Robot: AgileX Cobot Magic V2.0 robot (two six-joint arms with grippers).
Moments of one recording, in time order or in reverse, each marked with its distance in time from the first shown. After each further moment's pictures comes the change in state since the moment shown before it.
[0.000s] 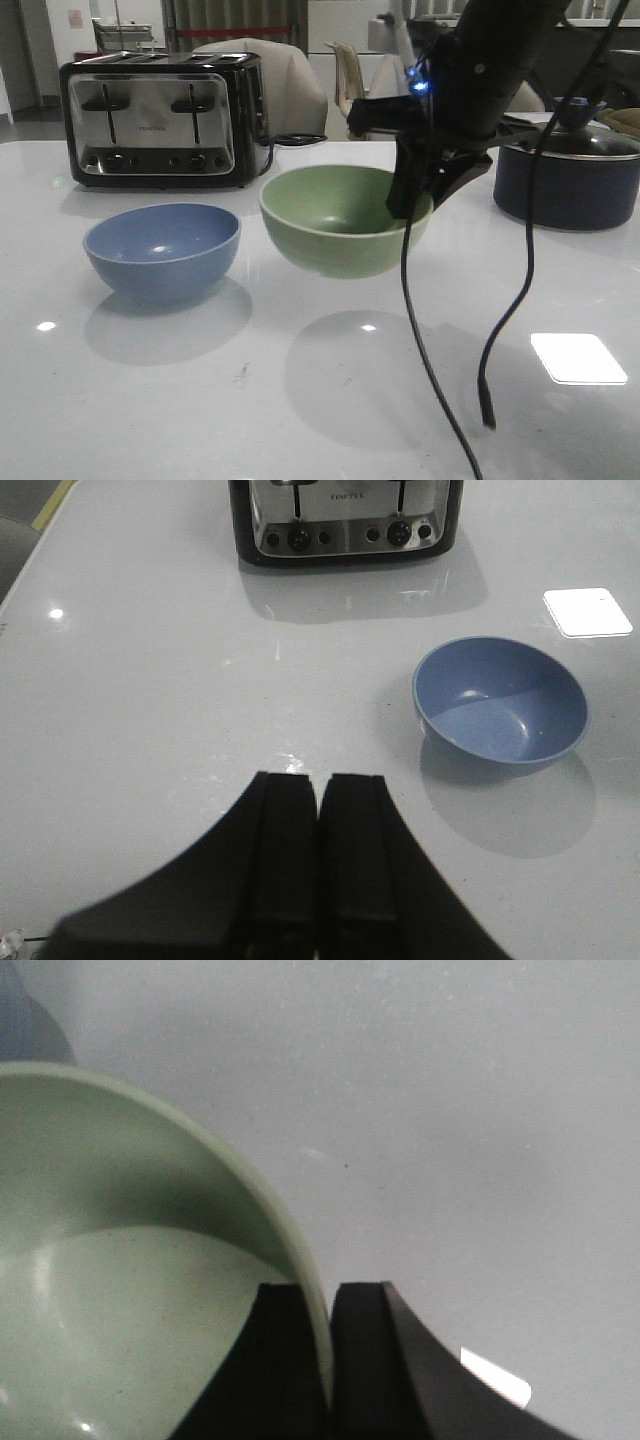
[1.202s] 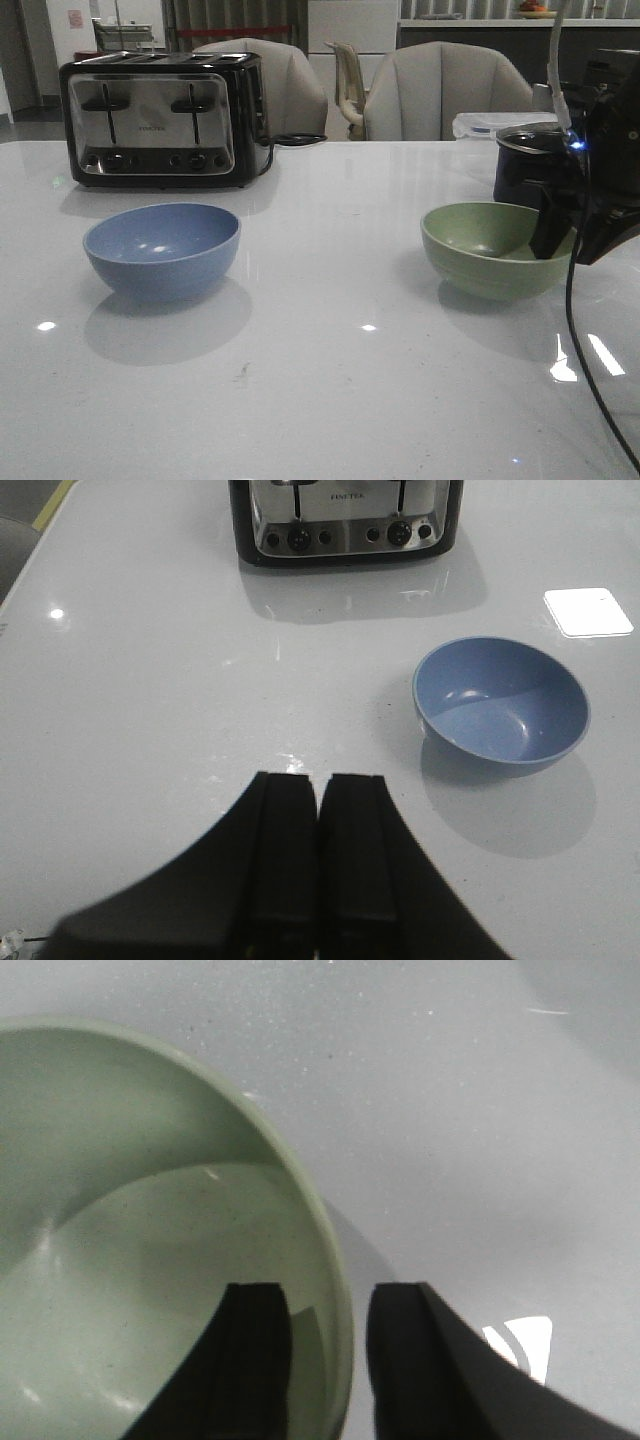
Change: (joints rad) left arm 0.000 0.000 0.000 0.000 0.000 0.000; right arm -0.320 -0.026 0.209 0.000 -0.156 0.002
